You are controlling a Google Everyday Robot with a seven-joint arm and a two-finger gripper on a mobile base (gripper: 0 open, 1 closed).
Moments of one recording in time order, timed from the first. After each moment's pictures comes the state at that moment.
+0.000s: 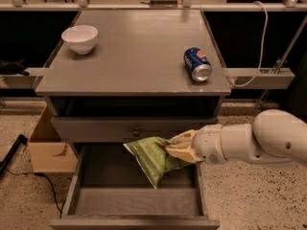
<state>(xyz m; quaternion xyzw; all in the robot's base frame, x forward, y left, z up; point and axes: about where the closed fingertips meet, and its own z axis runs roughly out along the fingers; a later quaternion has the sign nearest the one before) 0.458 -0.054 0.738 -0.50 0.72 0.28 0.40</state>
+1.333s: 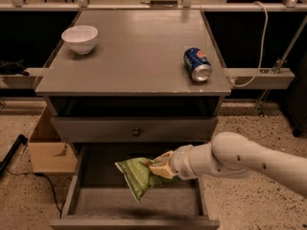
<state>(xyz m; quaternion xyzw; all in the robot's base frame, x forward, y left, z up) 0.468 -0.008 0.612 -0.47 0.76 0.31 0.33</state>
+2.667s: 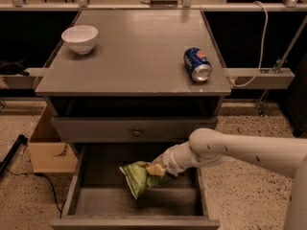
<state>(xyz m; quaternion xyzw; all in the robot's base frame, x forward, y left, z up) 0.516 0.005 0.507 -0.44 0.81 0.30 0.23</state>
